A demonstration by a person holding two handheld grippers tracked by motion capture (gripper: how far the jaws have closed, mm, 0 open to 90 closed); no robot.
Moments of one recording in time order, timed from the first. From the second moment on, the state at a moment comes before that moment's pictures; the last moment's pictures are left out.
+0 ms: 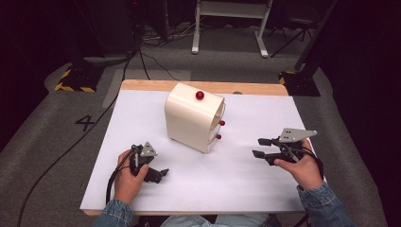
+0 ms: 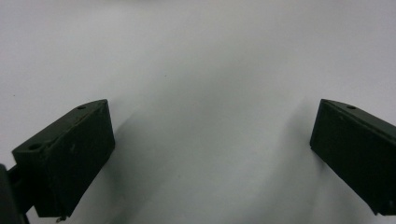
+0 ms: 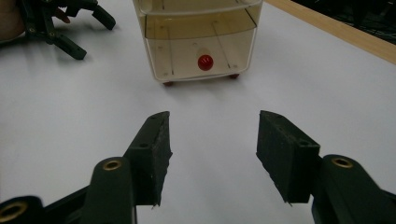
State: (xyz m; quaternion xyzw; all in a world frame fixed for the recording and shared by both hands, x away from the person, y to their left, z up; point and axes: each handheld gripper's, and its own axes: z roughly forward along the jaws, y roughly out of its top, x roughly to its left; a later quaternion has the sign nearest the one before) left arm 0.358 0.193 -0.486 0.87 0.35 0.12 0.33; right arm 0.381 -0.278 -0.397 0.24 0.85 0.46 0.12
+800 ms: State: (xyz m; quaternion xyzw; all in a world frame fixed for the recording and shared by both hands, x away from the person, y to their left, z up) left arm 0.358 0.193 -0.486 0.87 0.35 0.12 0.33; right arm 0.444 -0.234 -0.415 0.23 0.83 0.50 0.10
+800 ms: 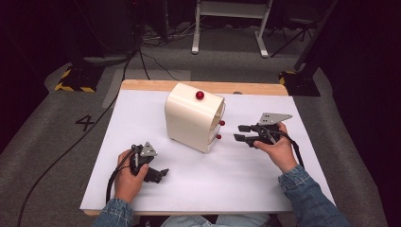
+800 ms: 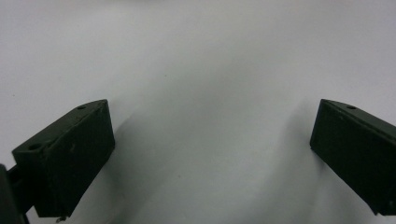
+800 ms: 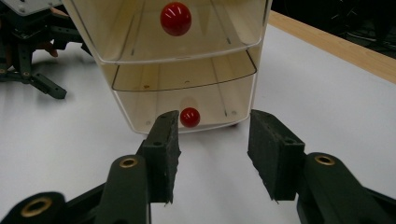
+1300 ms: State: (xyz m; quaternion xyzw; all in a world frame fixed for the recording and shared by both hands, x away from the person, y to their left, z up) left arm 0.358 0.193 -0.486 0.87 0.35 0.12 0.33; right arm 0.461 -0.204 -0.447 0.20 0.84 0.49 0.07
